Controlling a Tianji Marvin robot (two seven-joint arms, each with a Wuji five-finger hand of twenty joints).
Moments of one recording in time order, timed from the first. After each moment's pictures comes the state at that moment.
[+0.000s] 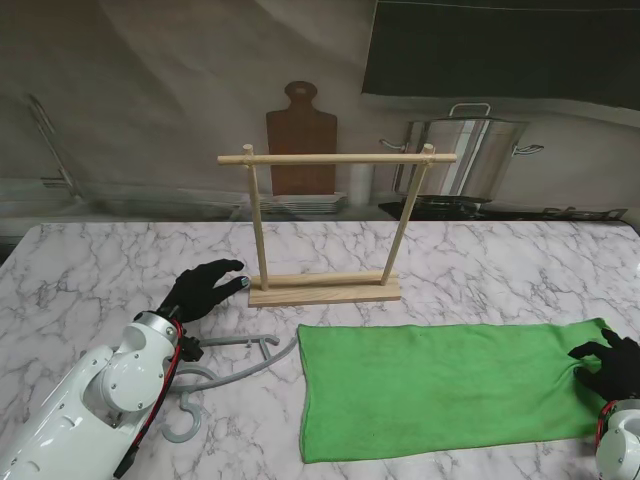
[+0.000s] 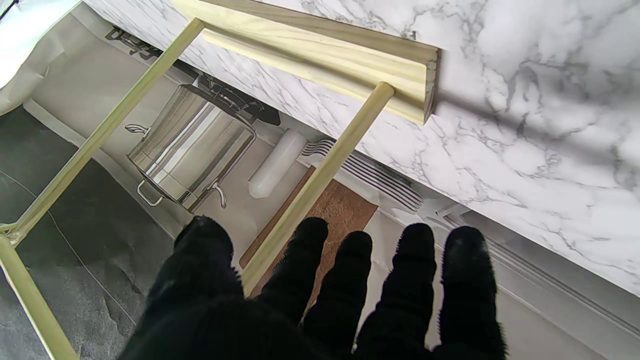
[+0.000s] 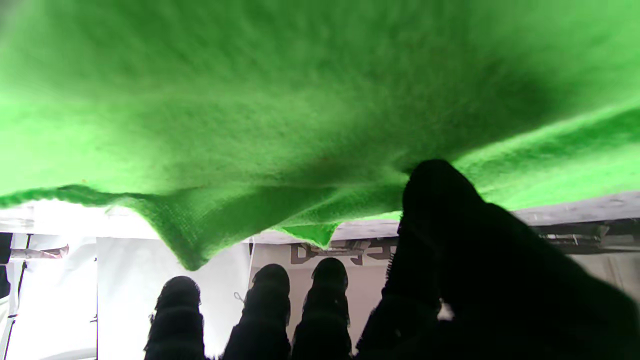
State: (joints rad) left arm 1.55 -1.11 -1.30 -1.56 0.56 -0.10 0.02; right arm -1.77 -1.07 1.73 -1.24 -0.90 0.15 -0.25; left_hand 0.91 0.05 -0.03 -0.02 0.51 0.27 0.16 0.51 0.53 0.27 0.07 0.30 0.42 0.34 0.23 0.44 0.06 0.35 1.16 0.52; right_hand 0.57 -0.48 0.85 -0.19 0.56 -0.47 0.78 0.14 0.33 -0.12 0.09 0.10 0.27 -0.05 0.02 0.07 0.02 0.24 0.21 0.32
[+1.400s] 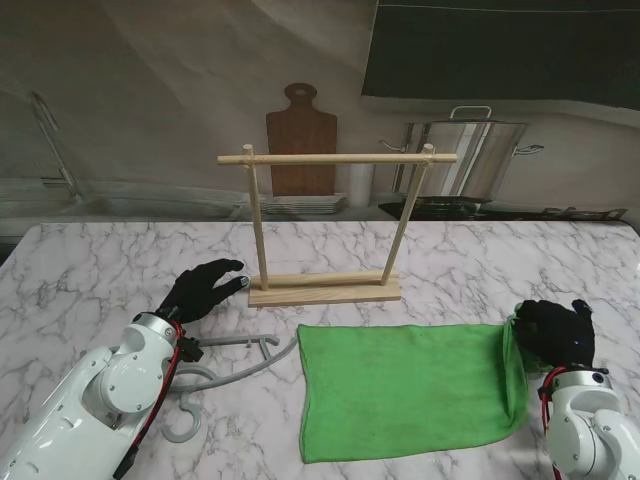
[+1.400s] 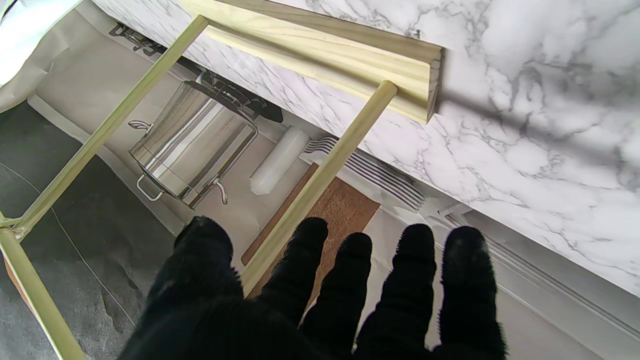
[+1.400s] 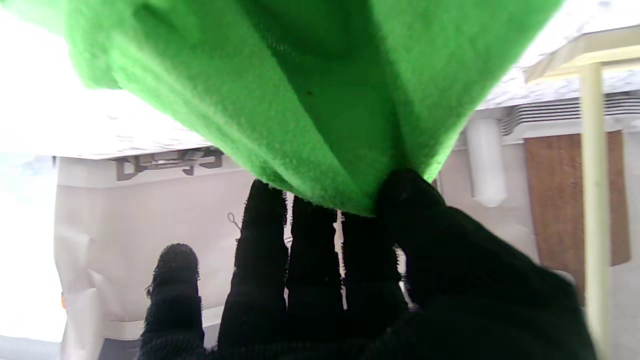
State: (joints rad) left arm 1.56 -1.11 -1.30 -1.56 0.55 -0.11 0.03; right arm -1.81 -1.11 1.61 -1.50 -0.97 0.03 -0.37; left_hand 0.91 0.05 -0.03 -0.02 0.51 0.27 0.16 0.51 0.52 0.27 0.07 0.30 0.42 0.34 0.23 0.44 0.06 0.35 1.16 0.52; right_hand 0.70 -0.38 0.78 -0.23 0.76 -0.01 0.94 0.60 0.86 0.03 0.70 0.53 0.75 0.03 0.35 0.33 0.13 0.29 0.46 0.29
